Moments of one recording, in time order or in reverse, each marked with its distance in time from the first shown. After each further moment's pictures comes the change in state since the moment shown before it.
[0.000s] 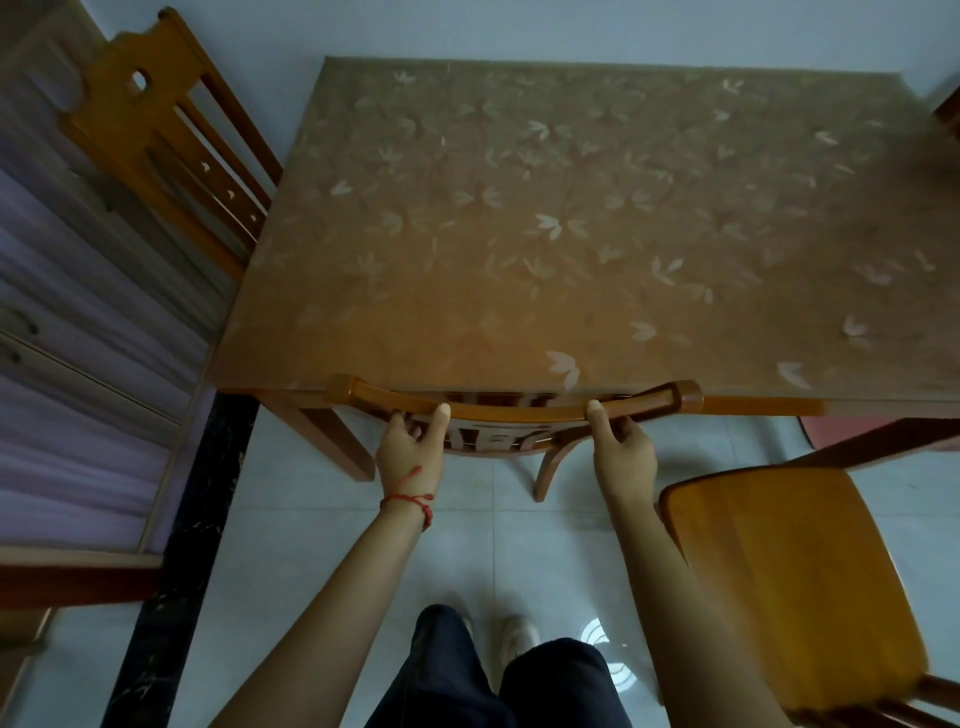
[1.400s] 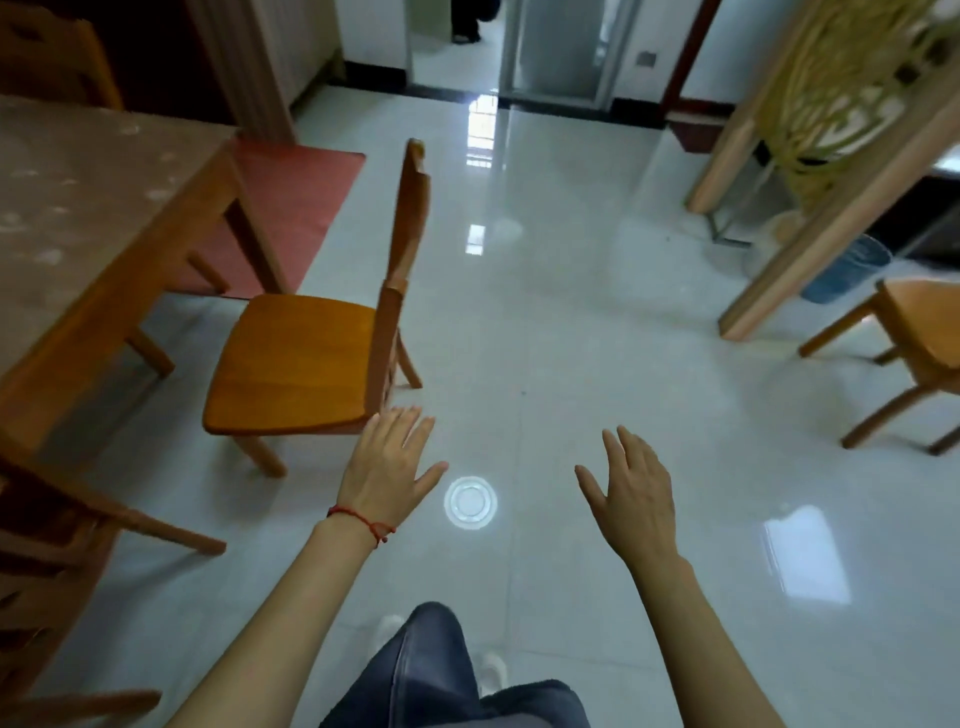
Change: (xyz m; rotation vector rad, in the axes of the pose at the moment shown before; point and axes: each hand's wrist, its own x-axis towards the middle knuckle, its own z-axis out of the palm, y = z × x) left_hand -0.434 -0.169 0.066 0.739 -1.148 2.138; right_hand -0.563 0.288 -0.271 -0.661 0.914 0.636
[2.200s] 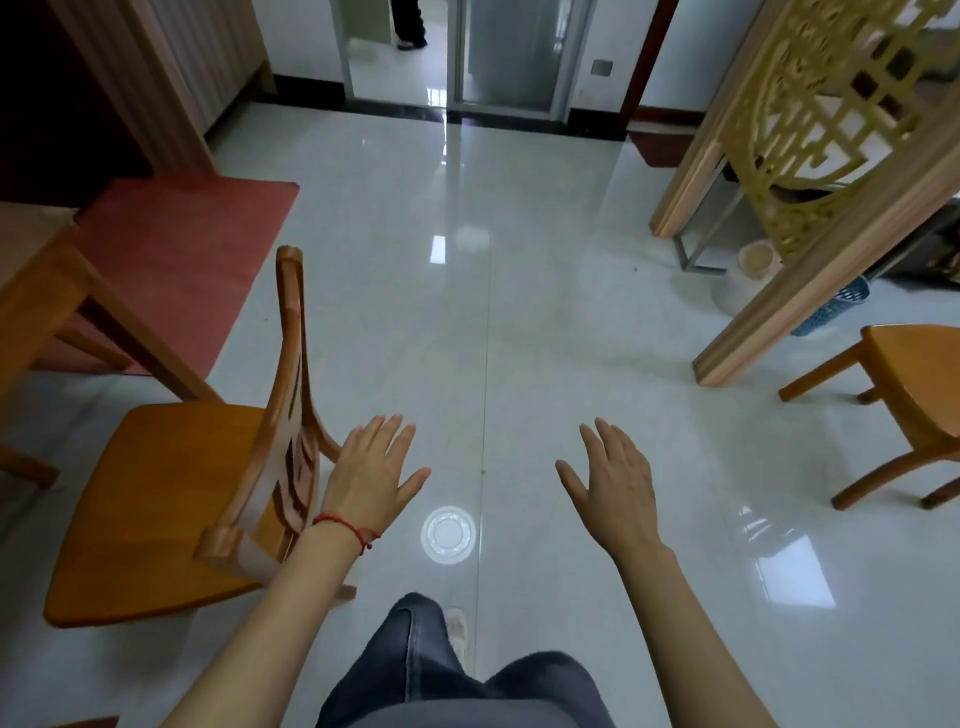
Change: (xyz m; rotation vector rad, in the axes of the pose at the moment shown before) left_hand 0.336 -0.020 0.066 -0.091 -0.130 -0.032; right_hand 0.335 0.063 0.001 -0.010 -0.051 0.008
